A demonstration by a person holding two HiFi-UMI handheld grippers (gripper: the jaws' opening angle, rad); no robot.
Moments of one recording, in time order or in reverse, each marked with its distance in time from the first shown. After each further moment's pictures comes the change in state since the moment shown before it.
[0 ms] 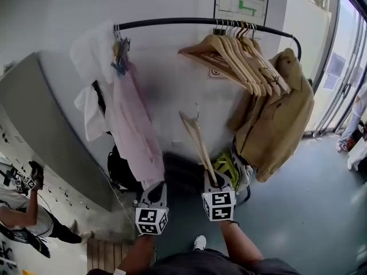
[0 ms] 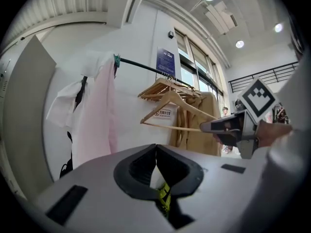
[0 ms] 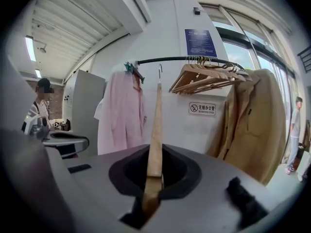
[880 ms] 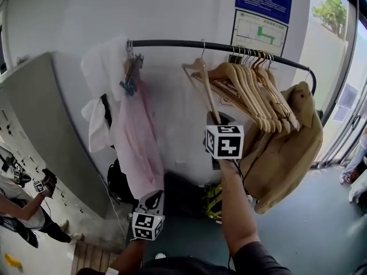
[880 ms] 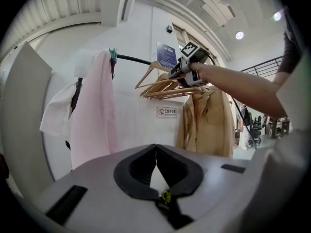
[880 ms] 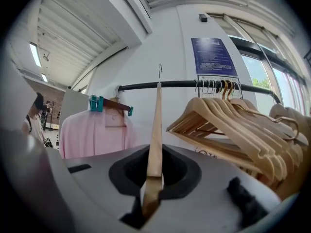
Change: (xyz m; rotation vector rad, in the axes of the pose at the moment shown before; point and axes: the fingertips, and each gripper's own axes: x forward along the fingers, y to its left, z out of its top) left arm 0.053 0.024 0.024 0.052 0.017 0.053; right arm 0.140 -0.073 0.269 -0.035 -0.160 0.063
